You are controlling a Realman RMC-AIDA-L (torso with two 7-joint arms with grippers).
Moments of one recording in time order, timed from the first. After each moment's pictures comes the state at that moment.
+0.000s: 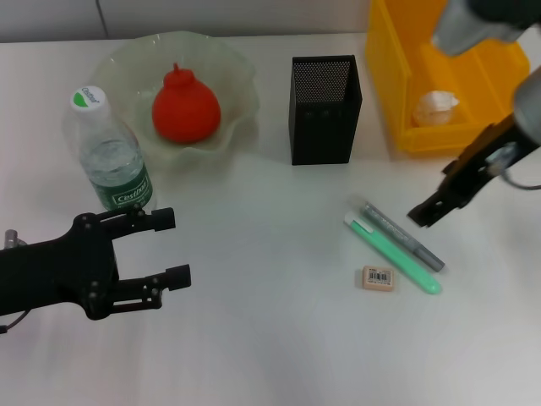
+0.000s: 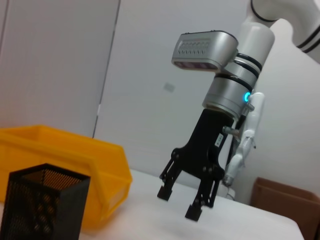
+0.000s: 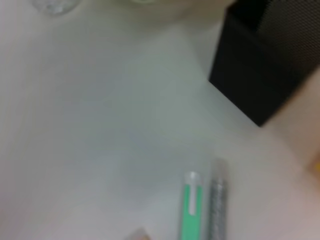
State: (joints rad) left arm -0.34 -1.99 0.80 0.51 1.79 1.82 -1.12; right arm 0.67 2.08 -1.38 -1.47 -2.67 -1.75 2.60
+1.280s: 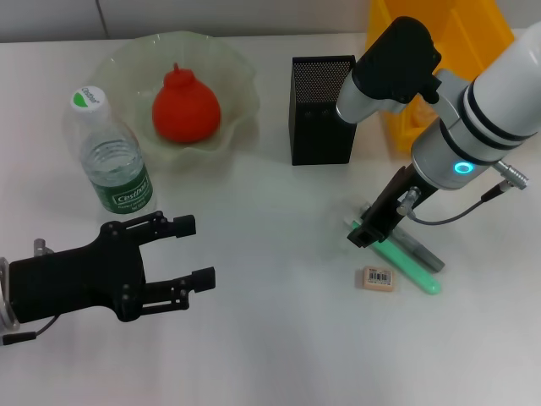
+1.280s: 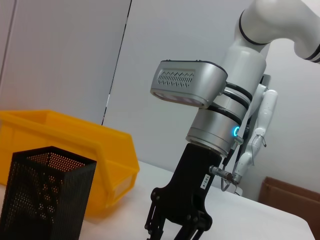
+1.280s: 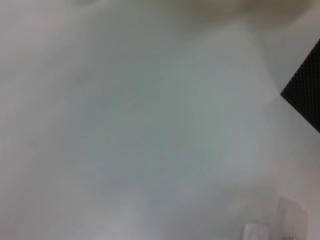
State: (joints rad) left arm -0.34 -2.04 0.81 0.50 1.81 1.75 -1.12; right arm 0.76 2.09 -1.57 -1.06 -2.54 -1.39 2.57
